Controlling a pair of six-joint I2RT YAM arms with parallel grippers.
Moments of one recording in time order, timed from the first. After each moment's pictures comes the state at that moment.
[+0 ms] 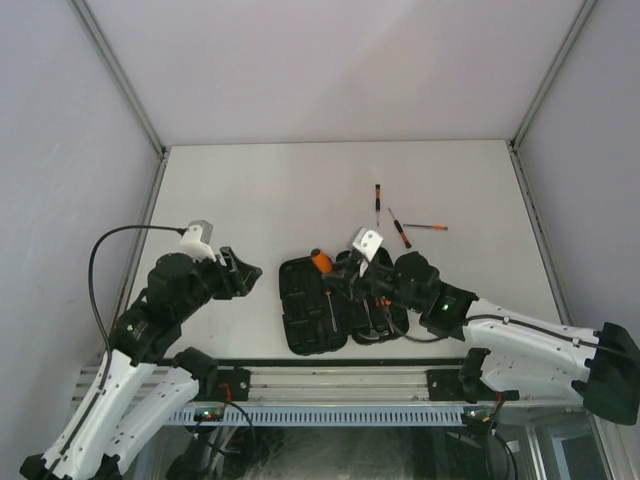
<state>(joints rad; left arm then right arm) -0.46 0.54 0.75 -0.67 0.02 -0.54 0.97 1.00 0.63 0.21 -0.04 0.11</state>
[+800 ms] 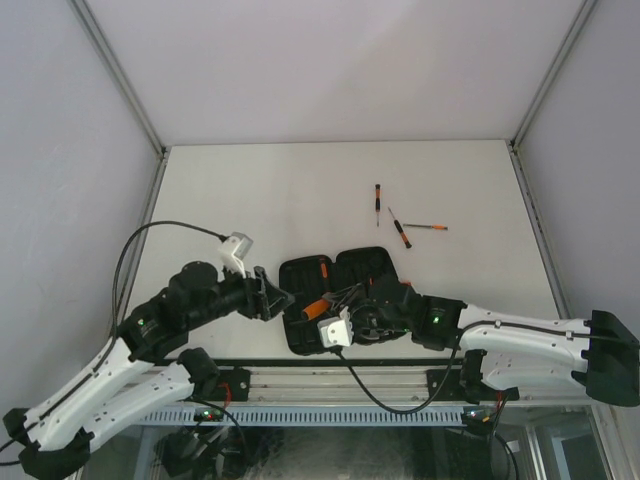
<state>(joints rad) -0.79 0.54 0.75 -0.63 0.07 -0.59 1.20 1.05 0.63 -0.01 -0.13 -0.95</state>
